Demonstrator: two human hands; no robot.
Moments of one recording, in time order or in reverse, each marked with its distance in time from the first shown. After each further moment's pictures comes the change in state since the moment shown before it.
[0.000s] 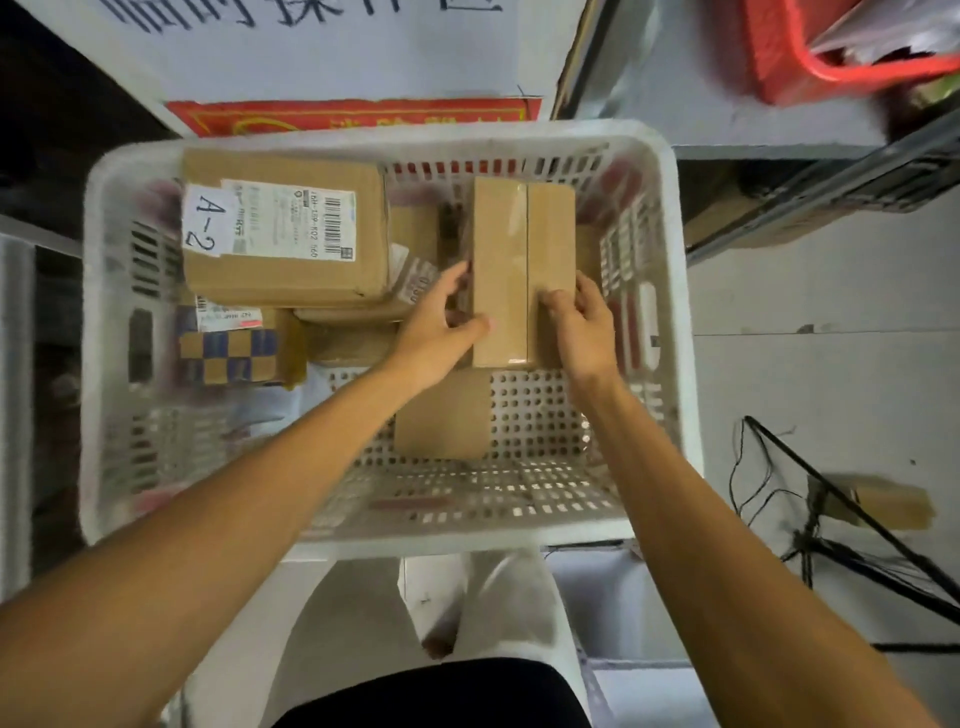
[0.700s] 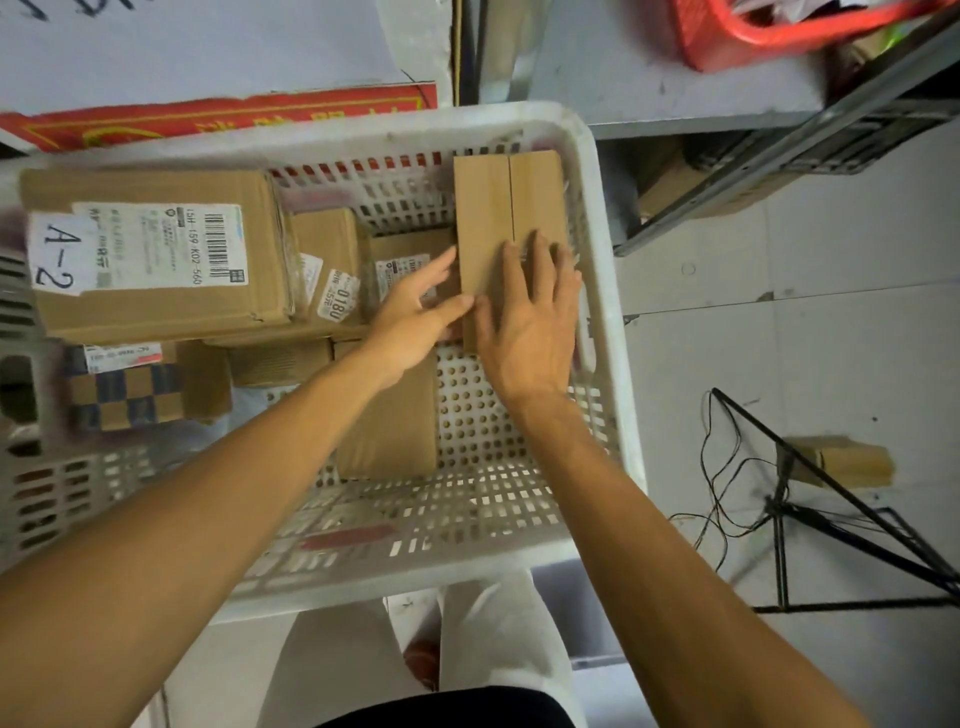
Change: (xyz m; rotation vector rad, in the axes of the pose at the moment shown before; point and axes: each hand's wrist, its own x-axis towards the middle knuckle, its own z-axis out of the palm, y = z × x) left_hand 0.057 0.009 0.050 -0.215 -0.126 -0.024; right_hand 0.020 0.011 -0.018 -0.951 0.257 -0.504
